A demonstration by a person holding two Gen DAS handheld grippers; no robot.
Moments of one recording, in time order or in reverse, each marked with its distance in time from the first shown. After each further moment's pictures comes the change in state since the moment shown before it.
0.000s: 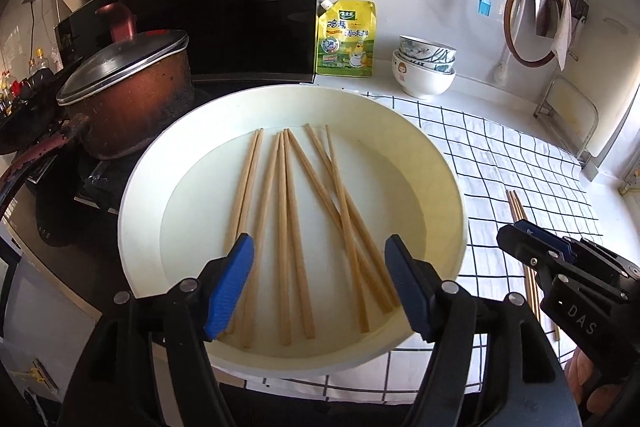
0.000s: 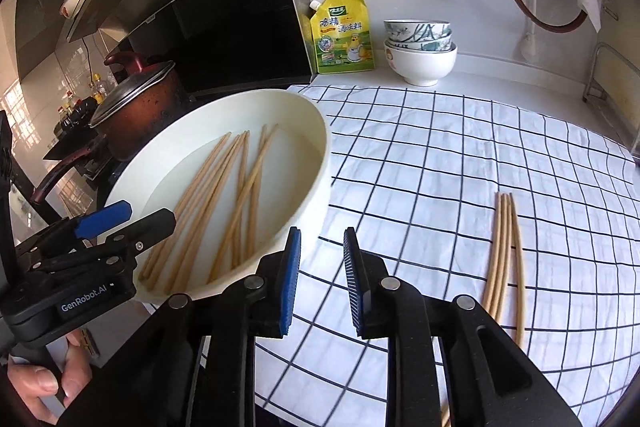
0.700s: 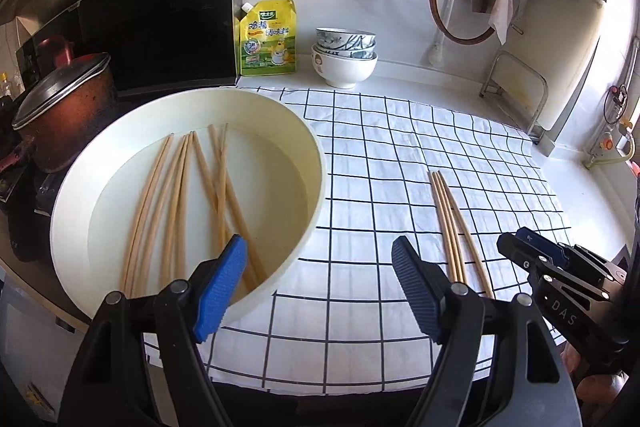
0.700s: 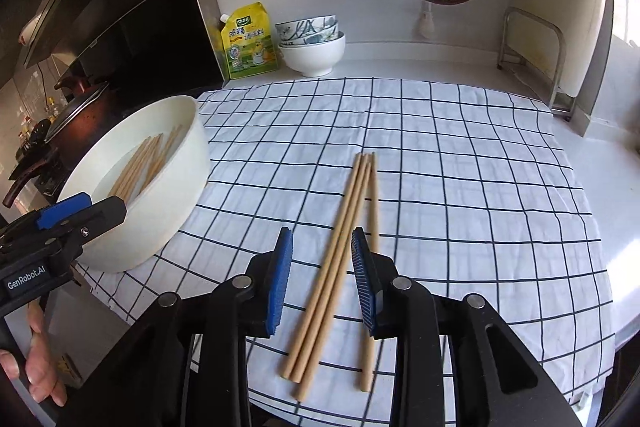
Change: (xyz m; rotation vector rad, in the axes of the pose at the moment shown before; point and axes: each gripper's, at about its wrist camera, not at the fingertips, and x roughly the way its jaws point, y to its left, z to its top) left arm -0.010 -0.091 -0.015 0.085 0.001 -0.119; right arm -0.051 -0.098 -0.044 0.101 -0.028 -0.167
